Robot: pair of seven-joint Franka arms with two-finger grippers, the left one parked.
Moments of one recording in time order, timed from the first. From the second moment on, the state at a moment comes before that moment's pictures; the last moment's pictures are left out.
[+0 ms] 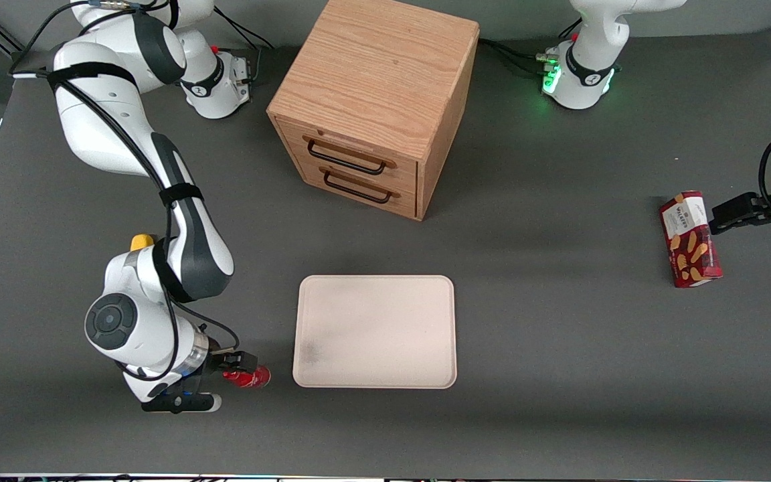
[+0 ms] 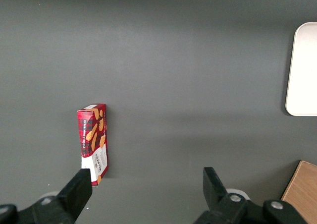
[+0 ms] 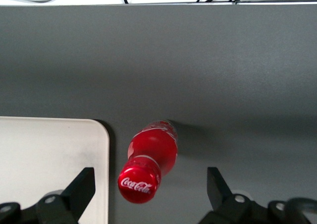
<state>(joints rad) 0.19 0.91 0.06 -0.98 -0.04 2.03 0.25</state>
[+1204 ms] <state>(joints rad) 0.20 0.91 0.06 -0.98 -0.09 2.03 0.22</state>
